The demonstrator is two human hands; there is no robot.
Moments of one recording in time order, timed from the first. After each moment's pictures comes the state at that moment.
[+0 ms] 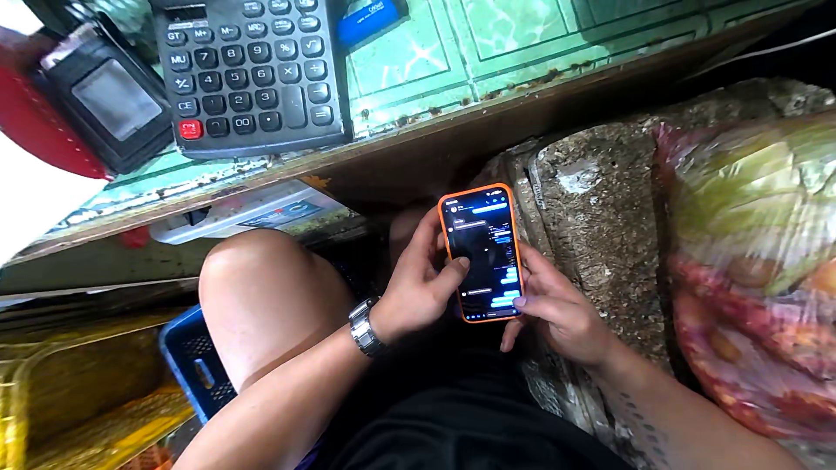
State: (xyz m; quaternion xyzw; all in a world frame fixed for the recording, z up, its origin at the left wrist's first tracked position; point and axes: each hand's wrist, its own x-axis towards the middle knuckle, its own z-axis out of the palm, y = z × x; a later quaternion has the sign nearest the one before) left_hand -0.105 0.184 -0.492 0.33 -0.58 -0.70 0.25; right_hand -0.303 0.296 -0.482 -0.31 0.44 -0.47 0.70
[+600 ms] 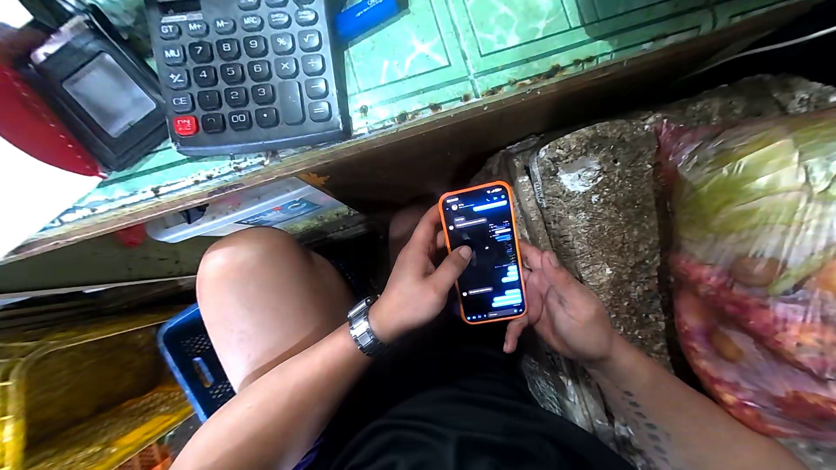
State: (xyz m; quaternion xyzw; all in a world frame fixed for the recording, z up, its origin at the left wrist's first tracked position) left_hand -0.106 0.183 -0.493 0.34 -0.58 -0.70 0.25; right_hand -0.305 0.297 -0.486 -0.24 0.38 -0.50 0.74
